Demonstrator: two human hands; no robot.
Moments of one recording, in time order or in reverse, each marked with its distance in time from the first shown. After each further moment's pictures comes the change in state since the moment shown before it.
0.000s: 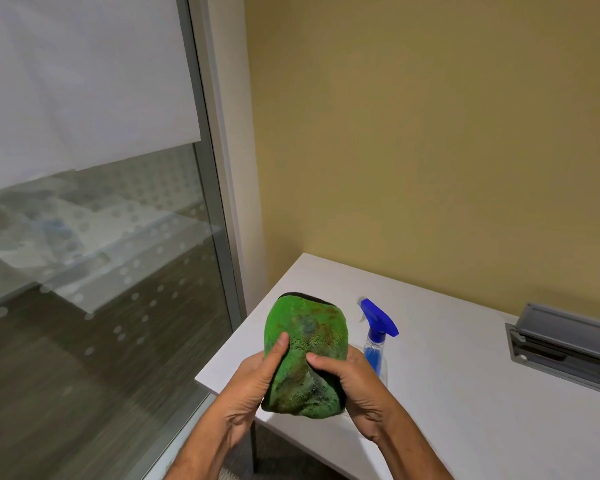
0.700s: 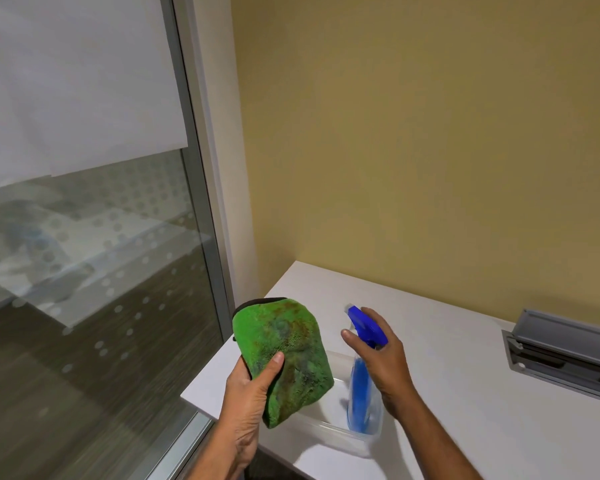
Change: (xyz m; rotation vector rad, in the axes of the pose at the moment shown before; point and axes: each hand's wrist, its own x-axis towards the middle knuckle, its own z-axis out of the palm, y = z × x) left_hand 0.035 -0.032 0.011 -0.258 0.207 0.207; right_hand 0.046 -0.011 -0.066 -0.218 0.364 -0.294
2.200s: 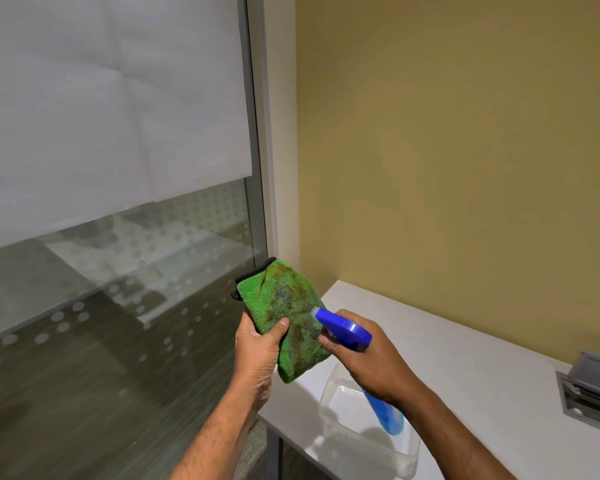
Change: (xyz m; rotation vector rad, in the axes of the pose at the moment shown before) left_hand -0.001 0.101 -0.017 -0.062 0.196 0.260; right_hand -0.065 -0.115 0.070 -0.252 -0.528 -0.336
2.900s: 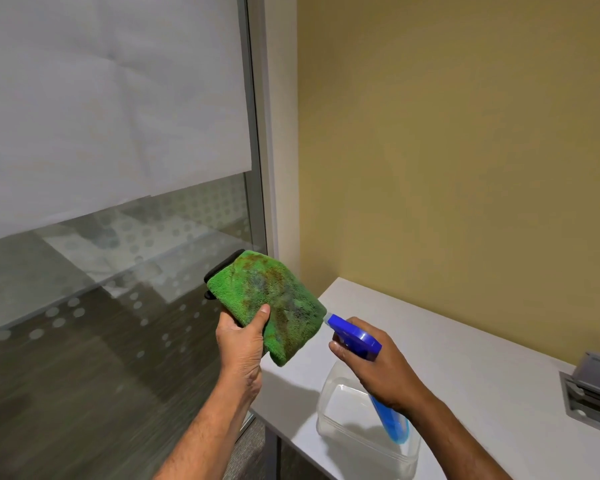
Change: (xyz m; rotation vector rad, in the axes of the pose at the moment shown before) left_hand 0.007 0.010 -0.001 -0.106 0.162 0.083; right_hand -0.002 0.036 -0.010 -0.072 0.042 0.042
